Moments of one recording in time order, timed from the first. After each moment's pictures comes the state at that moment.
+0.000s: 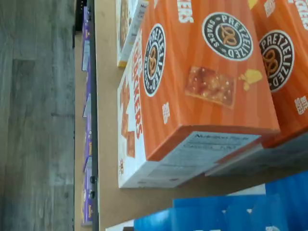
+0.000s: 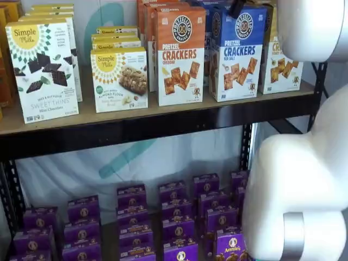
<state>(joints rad) -0.33 -0.24 -1.68 0.47 1.69 -1.72</state>
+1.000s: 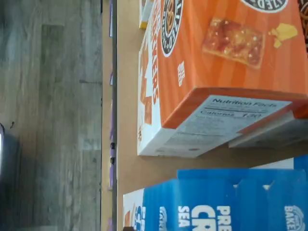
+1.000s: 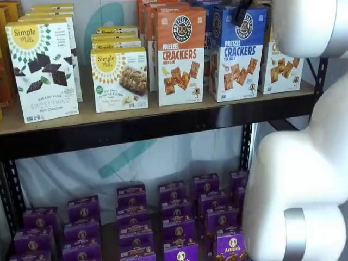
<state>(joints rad) -0.28 -0.15 -1.77 0.34 1.76 -1.72</state>
